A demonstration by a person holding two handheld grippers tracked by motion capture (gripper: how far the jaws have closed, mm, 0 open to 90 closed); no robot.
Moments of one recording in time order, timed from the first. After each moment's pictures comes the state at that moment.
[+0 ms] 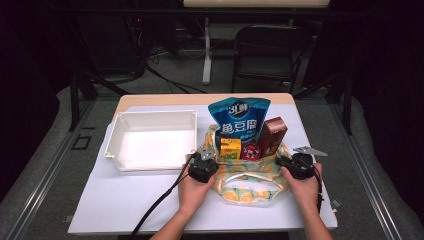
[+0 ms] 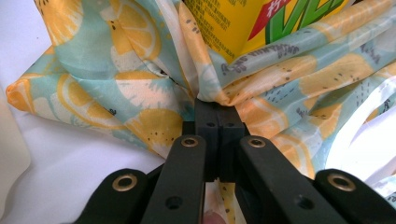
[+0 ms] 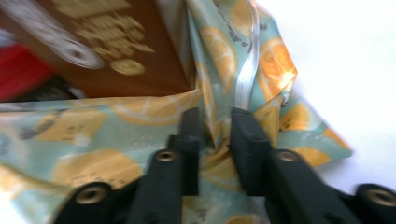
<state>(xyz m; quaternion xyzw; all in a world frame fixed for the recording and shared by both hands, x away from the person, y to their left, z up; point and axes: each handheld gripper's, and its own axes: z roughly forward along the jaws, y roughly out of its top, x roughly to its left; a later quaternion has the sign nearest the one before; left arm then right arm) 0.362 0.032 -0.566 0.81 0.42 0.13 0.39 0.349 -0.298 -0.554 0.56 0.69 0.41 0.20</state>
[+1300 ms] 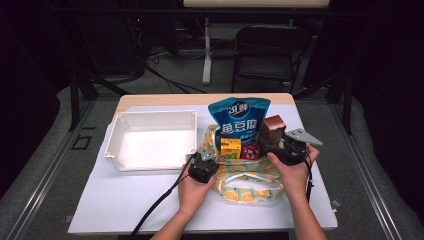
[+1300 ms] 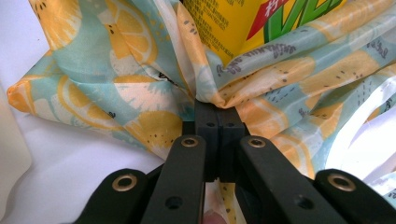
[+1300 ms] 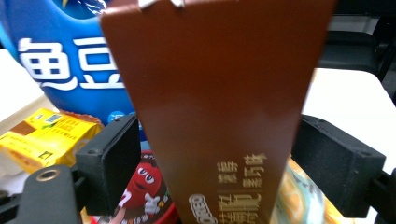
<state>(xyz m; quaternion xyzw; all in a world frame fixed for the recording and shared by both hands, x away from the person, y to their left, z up) 0.362 0.031 -0.566 0.81 0.42 0.14 0.38 0.363 -0.250 -0.493 0.50 0.66 0.48 0.29</state>
